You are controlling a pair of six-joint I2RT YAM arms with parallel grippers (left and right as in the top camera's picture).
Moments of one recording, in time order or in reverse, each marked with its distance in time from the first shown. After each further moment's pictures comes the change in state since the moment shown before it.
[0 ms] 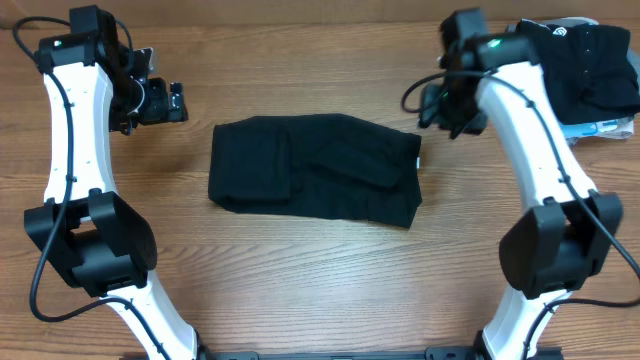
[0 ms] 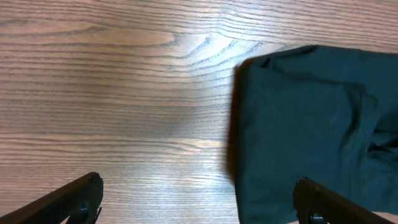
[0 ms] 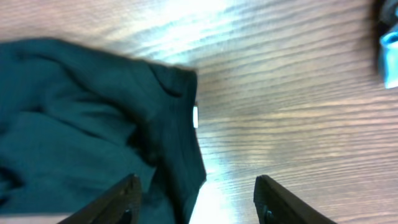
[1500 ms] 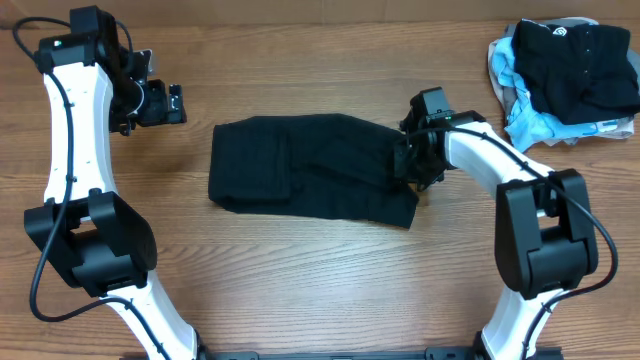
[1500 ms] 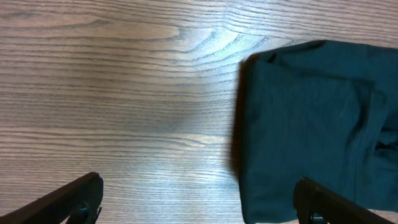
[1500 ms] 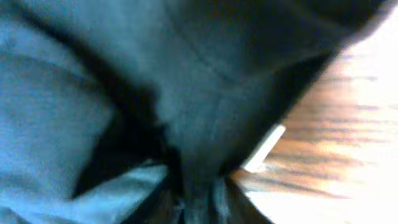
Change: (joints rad) left arm 0.000 0.000 0.000 -0.013 -0.018 -0.001; right arm 0.011 0.010 -0.555 0.546 -0.293 -0.089
